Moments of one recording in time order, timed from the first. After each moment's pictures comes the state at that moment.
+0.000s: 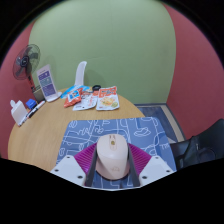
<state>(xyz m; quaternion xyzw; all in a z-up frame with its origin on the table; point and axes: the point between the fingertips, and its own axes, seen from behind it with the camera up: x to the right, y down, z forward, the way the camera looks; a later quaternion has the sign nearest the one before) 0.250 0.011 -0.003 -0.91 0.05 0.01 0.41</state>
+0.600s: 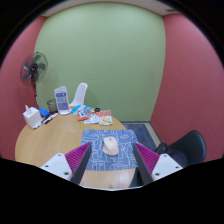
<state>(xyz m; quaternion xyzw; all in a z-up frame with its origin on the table) 0.225 -0.140 0.177 -0.87 0.05 -0.07 0.48</state>
